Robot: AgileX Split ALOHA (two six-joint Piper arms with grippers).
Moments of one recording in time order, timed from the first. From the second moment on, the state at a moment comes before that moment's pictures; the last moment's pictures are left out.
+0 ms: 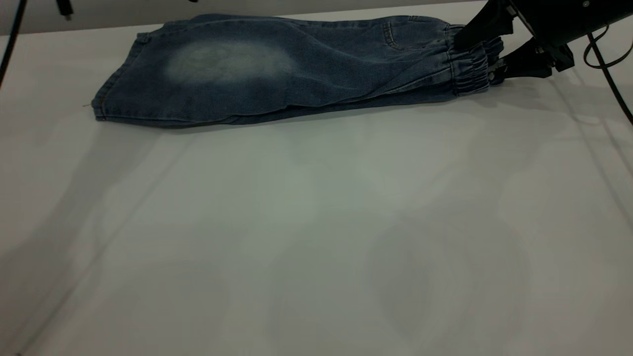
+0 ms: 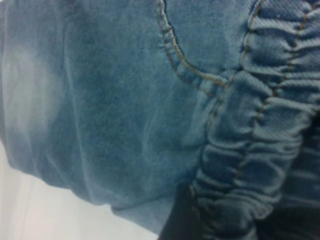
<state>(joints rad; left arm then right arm) -0.15 2.19 -1.59 -0.26 0.41 0.32 -0.10 2.43 -1.51 1.27 0.86 -1.00</state>
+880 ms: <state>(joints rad) -0.22 2.25 -1.71 -0.26 0.55 0.33 -0.09 2.43 -1.51 1.22 0.88 -1.02</state>
